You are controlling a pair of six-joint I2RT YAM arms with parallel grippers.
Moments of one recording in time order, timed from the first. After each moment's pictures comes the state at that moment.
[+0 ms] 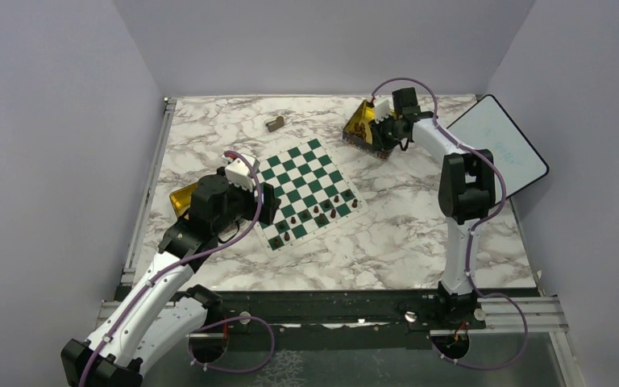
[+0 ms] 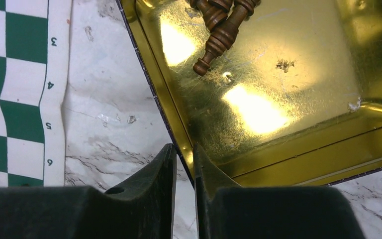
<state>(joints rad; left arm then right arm) -0.47 0.76 0.70 -0.32 0.08 -0.11 0.19 2.17 1.74 -0.51 -0.34 -0.38</state>
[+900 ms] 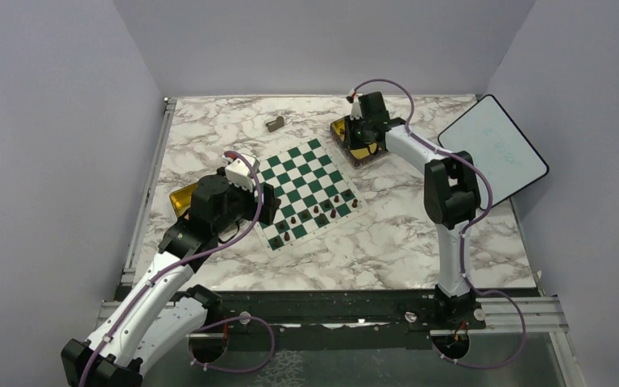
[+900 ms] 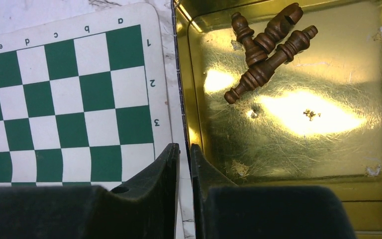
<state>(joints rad) -0.47 0.76 0.70 -0.32 0.08 -0.11 0.37 2.17 1.73 -0.33 -0.18 0.13</state>
